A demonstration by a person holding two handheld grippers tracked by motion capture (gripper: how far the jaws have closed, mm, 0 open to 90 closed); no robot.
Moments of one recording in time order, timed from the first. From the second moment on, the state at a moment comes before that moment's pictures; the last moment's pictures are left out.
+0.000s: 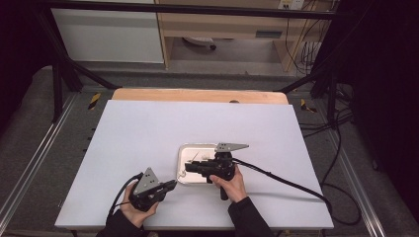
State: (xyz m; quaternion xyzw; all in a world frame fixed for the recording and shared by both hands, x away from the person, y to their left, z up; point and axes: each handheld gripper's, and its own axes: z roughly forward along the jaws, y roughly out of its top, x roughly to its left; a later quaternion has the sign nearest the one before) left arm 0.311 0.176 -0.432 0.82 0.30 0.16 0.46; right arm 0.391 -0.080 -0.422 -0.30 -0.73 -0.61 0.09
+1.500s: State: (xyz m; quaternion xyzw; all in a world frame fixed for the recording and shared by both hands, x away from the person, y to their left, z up) left arm 0.316 0.196 -0.431 0.81 0.32 0.15 0.47; right arm 0.405 -0.104 -0.405 -0.32 -0.83 -0.45 -0.09
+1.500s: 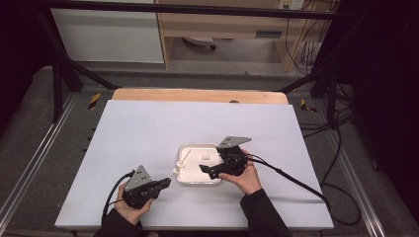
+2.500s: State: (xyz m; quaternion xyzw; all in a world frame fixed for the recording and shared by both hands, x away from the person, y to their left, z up) left arm 0.317 0.196 -0.432 0.81 0.33 0.14 0.47; right arm 0.450 -0.098 -0.432 -0.35 -0.83 -0.42 -0.10
